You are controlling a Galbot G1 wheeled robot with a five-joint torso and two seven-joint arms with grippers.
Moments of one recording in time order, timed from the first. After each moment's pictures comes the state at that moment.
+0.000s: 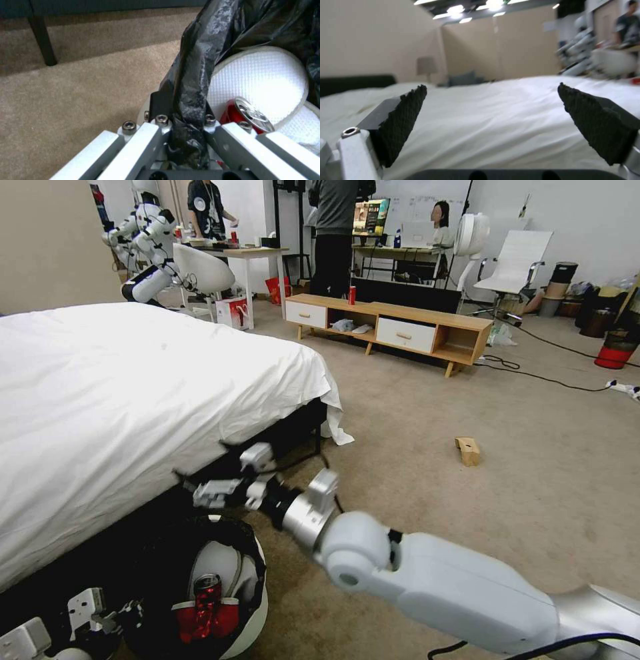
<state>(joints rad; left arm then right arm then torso) 1.73 -1.32 -0.97 -2.31 -1.09 0.74 -0.39 -0.35 1.04 -0.48 1.98 1.03 0.05 0.18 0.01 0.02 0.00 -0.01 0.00</state>
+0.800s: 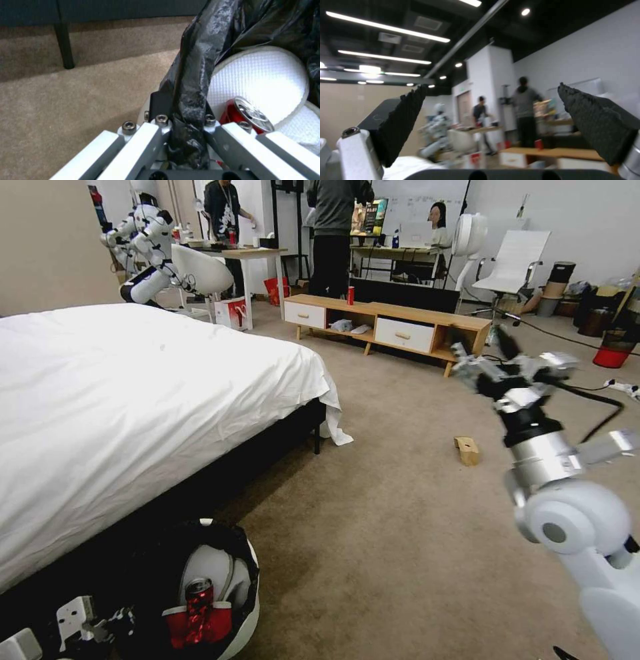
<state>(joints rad) 1.75 -1.40 -1.00 -2.34 -0.99 0.74 -0.36 -0.99 0.88 0.58 2.14 0.85 0.11 0.14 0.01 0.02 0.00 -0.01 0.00</state>
